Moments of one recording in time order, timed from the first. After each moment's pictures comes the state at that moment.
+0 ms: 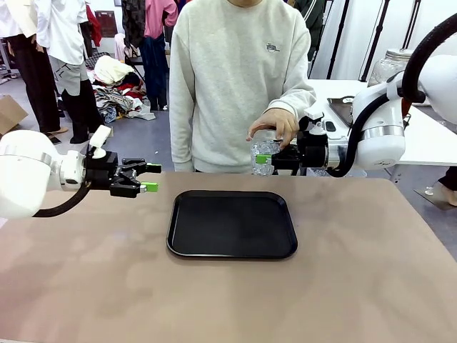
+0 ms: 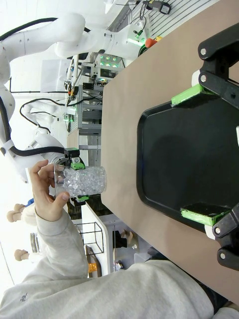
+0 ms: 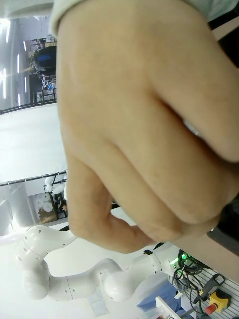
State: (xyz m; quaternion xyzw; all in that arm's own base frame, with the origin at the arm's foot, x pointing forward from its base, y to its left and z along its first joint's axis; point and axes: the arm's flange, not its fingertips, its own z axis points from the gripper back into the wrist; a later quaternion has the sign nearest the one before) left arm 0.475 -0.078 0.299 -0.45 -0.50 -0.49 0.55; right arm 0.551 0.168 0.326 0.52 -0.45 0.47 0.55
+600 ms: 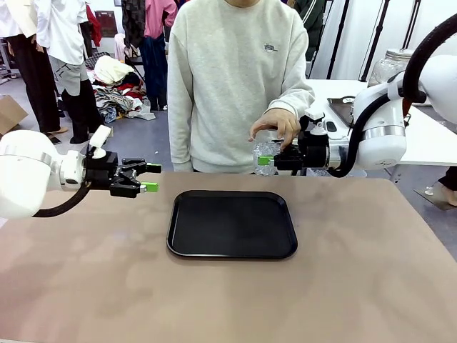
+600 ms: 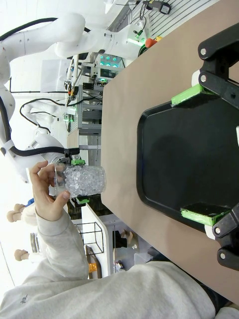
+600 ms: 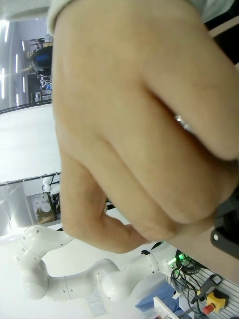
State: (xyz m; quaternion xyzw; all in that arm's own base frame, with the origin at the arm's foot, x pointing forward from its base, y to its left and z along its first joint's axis) left arm 0.475 -0.078 0.299 -0.45 -0.50 -0.49 0.55; right arm 0.552 0.160 0.324 0.52 -0.45 0.47 0.55
